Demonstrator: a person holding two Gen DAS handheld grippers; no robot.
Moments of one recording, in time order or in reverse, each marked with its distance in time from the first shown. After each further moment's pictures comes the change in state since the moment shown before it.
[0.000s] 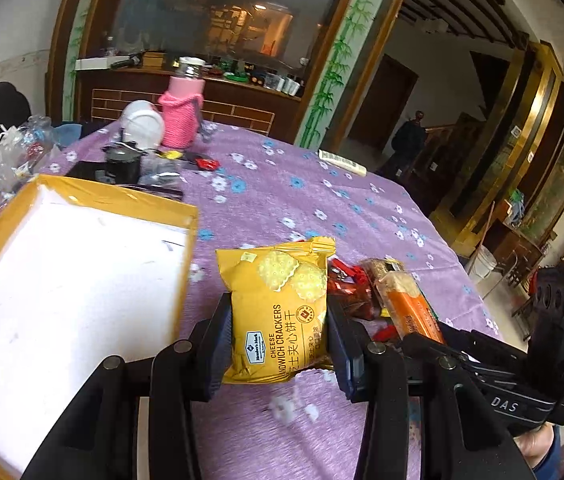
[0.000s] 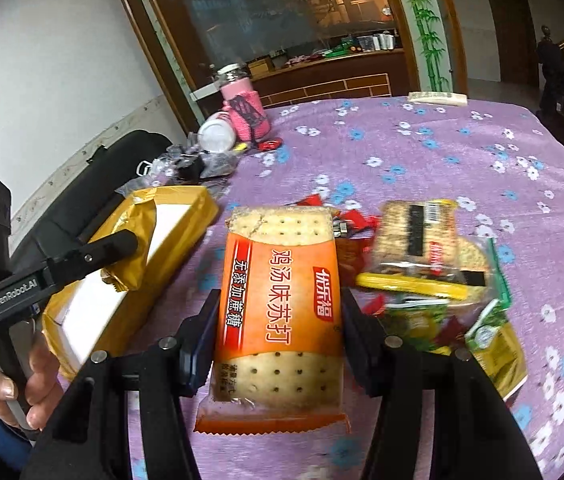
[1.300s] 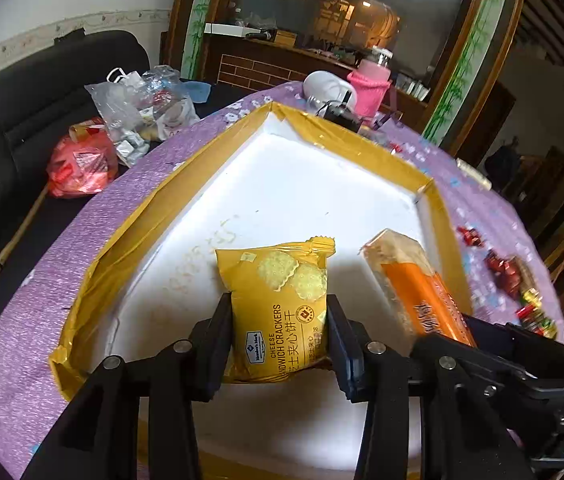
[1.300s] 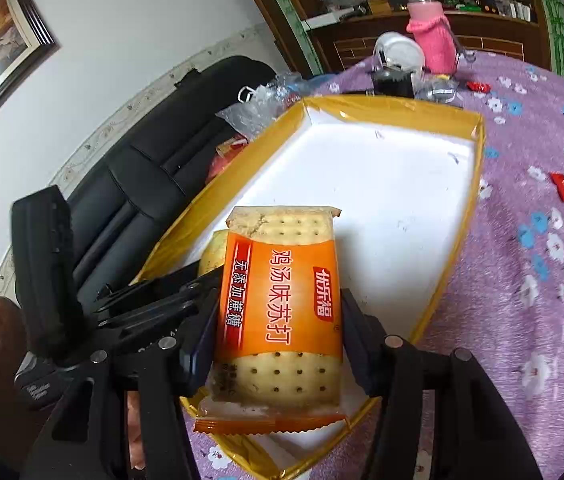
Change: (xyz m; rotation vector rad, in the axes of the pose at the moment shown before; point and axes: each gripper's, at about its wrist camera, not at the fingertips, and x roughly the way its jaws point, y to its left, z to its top) left arm -0.040 0.166 -0.057 -0.185 0.045 0.319; right arm 0.120 0.209 -0.030 -0.133 0.237 0.252
